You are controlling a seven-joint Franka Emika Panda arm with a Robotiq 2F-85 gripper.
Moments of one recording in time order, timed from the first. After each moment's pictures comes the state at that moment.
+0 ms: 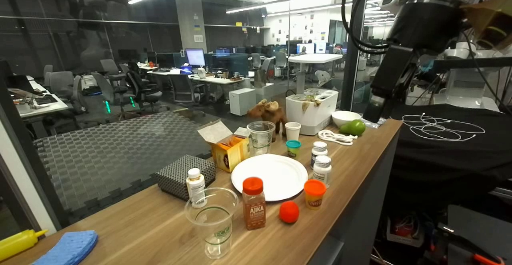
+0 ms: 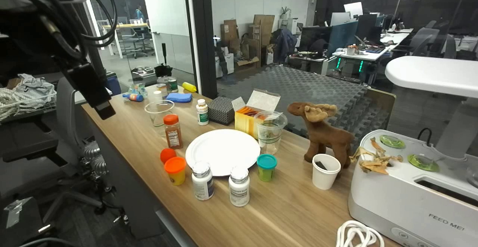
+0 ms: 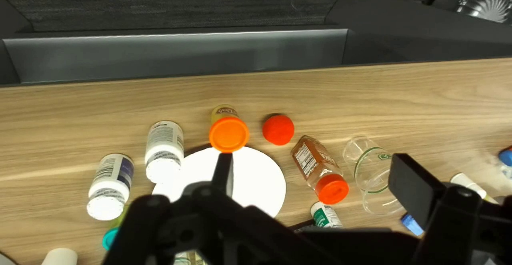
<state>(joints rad) 0.10 -0.76 -0.06 -2.83 0.18 2.30 -0.06</state>
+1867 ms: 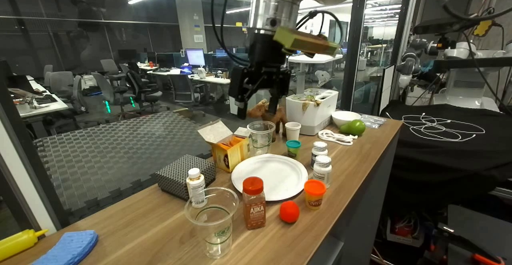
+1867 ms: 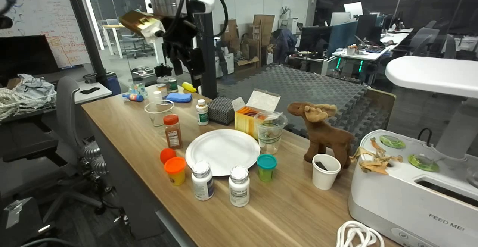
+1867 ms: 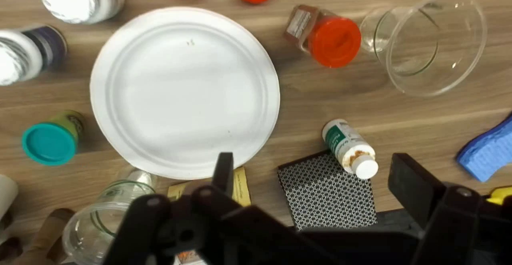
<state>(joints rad) 0.10 0.06 0.06 -2.11 0.09 2.32 0.17</state>
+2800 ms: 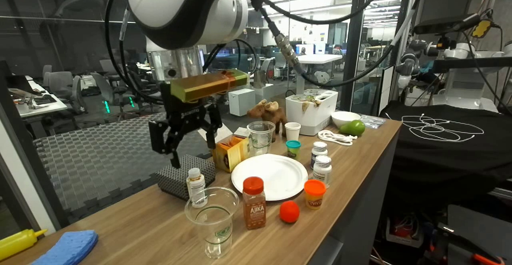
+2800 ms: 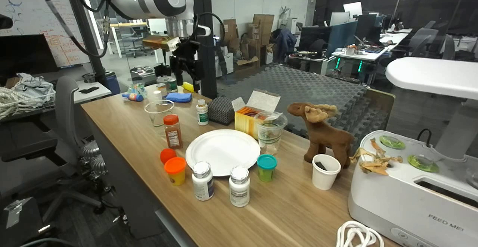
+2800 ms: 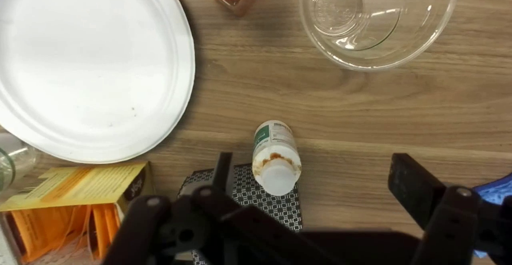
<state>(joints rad) 0.27 0.55 0.08 -1.53 -0.09 2.05 0.32</state>
